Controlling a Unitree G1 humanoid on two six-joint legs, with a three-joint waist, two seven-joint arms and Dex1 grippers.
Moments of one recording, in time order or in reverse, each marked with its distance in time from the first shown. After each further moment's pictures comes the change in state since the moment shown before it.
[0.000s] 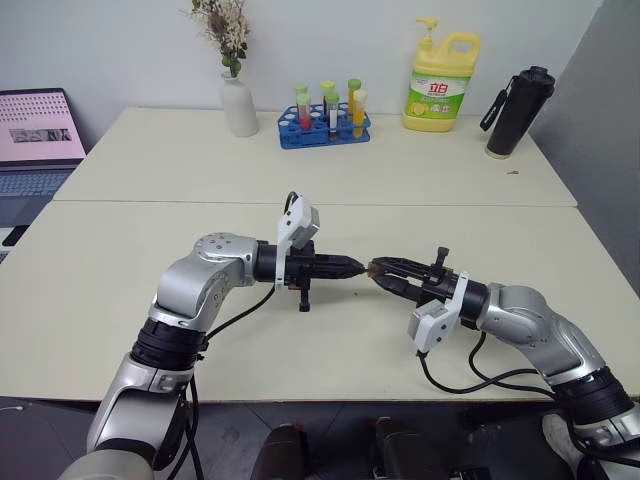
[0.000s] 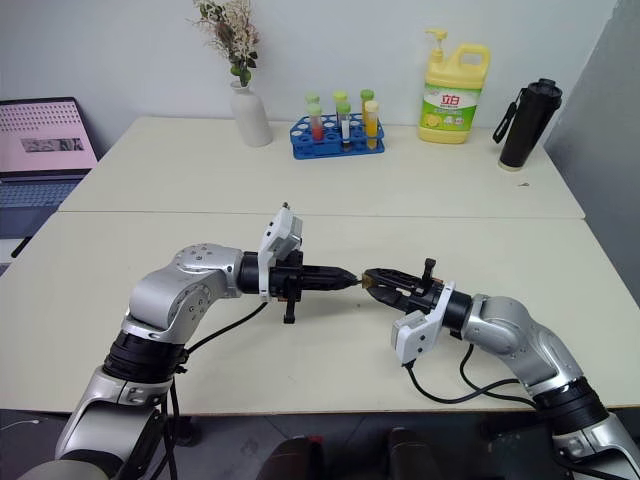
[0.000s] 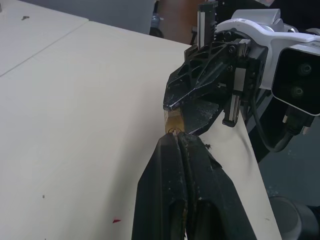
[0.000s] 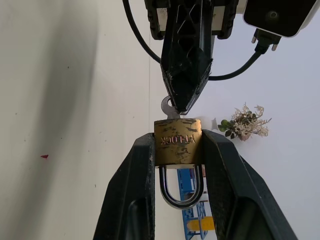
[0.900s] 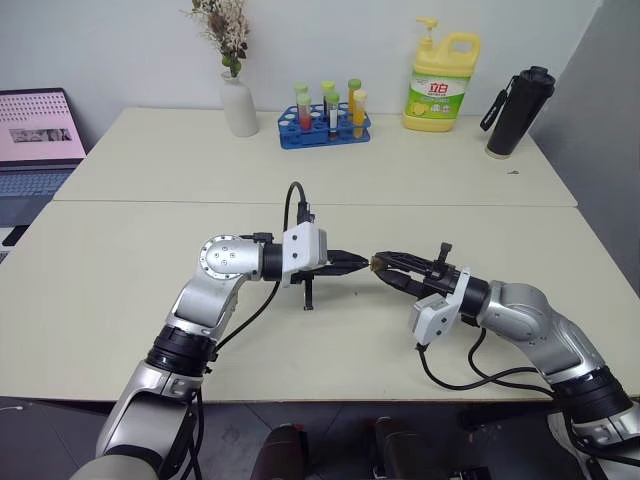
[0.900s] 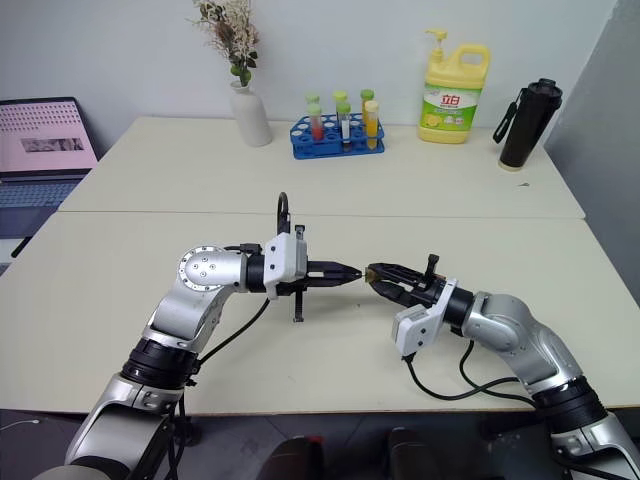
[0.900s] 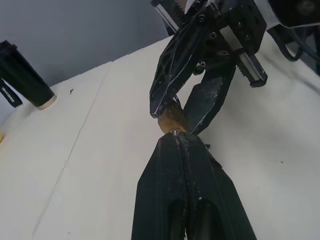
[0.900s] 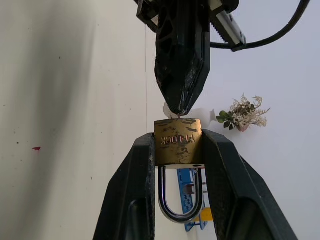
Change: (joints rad) left arm 0.020 -0.041 -0.042 0.106 0.208 -0.527 -0.003; right arm -0.004 0.008 -0.013 0.009 -0.001 0.026 0.000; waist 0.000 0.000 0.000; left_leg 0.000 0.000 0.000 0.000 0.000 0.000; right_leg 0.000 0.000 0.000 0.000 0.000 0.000
